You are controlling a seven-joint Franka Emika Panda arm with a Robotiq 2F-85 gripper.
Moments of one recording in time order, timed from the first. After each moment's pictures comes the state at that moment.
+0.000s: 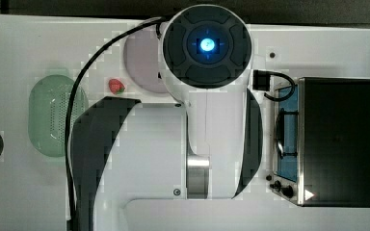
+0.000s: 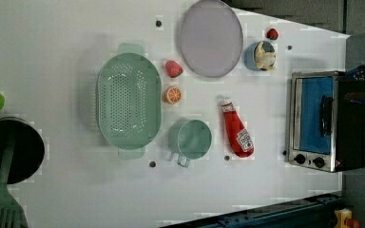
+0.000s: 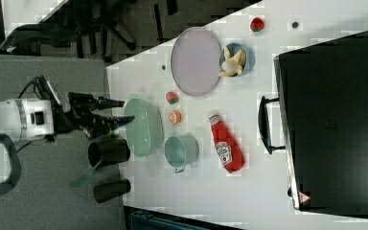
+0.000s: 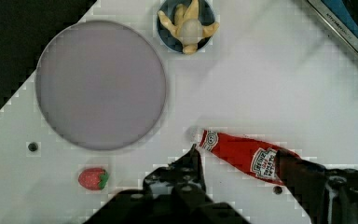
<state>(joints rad) 0.01 -0.03 -0.01 -1.80 -0.03 0.20 0.06</state>
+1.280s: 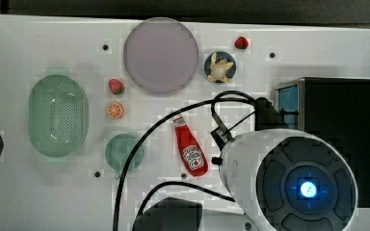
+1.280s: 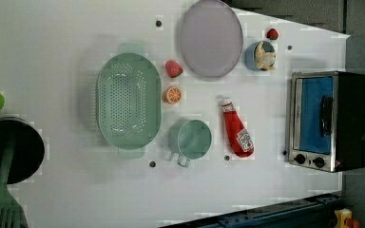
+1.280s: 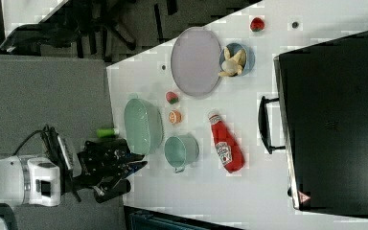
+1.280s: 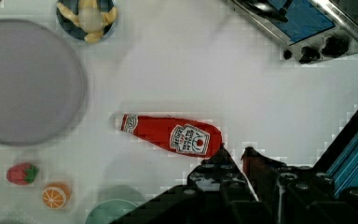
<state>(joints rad) -0.05 -0.33 -0.08 -2.05 -0.07 0.11 0.02</state>
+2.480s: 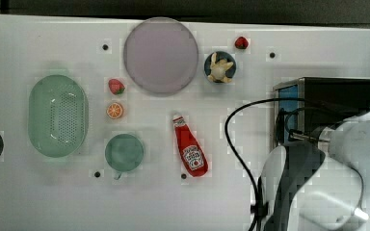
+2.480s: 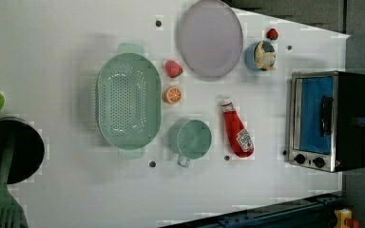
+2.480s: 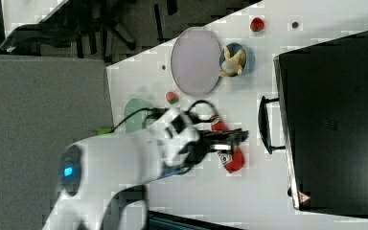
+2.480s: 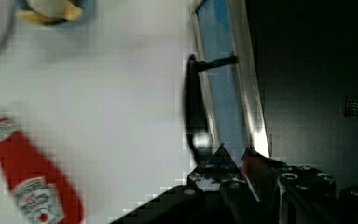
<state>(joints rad) -0.09 -0.02 -0.42 -2.12 -0.08 0.57 -1.05</state>
